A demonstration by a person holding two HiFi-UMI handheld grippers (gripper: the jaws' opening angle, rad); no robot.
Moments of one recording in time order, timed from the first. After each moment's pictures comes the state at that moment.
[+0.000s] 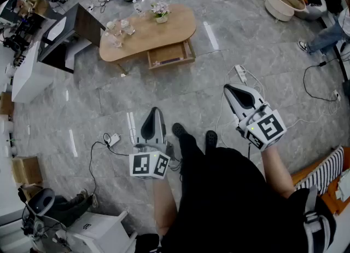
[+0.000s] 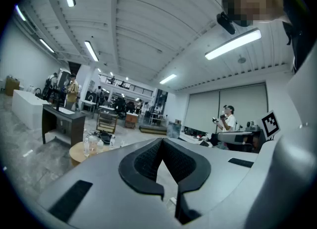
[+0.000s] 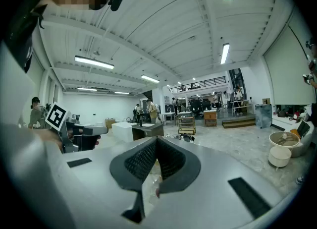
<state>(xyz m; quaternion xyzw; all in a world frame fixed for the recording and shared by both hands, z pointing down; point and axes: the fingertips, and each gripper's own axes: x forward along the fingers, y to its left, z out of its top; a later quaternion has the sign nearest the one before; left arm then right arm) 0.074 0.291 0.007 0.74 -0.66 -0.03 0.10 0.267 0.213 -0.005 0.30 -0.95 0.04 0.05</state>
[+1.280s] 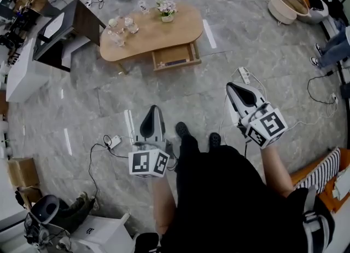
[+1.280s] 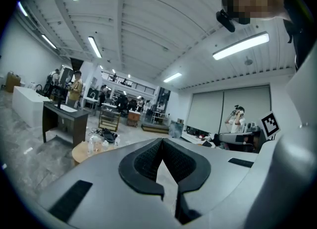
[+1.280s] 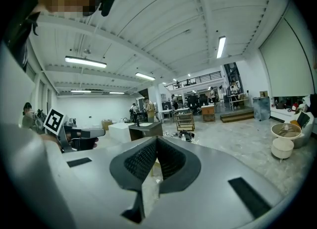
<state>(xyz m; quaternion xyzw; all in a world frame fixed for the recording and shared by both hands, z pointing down) -0.034 0.241 0.013 0.74 -0.66 -0.03 0.12 0.170 0.159 0.001 0.32 -0.94 0.08 0.05</state>
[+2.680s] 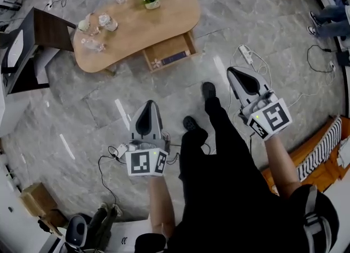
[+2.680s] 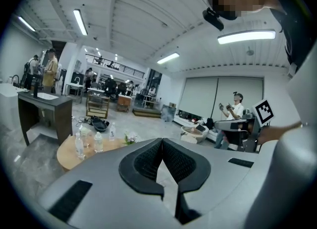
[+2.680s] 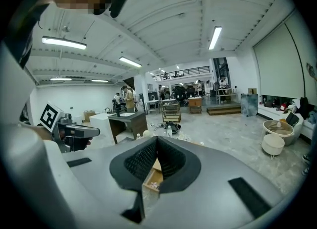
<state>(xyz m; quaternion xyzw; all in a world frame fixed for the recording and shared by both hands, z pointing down) -0.171 0.026 0.127 0.79 -0.59 0.04 0.16 0.037 -0.041 0.100 0.39 -0.91 0.09 0.11</state>
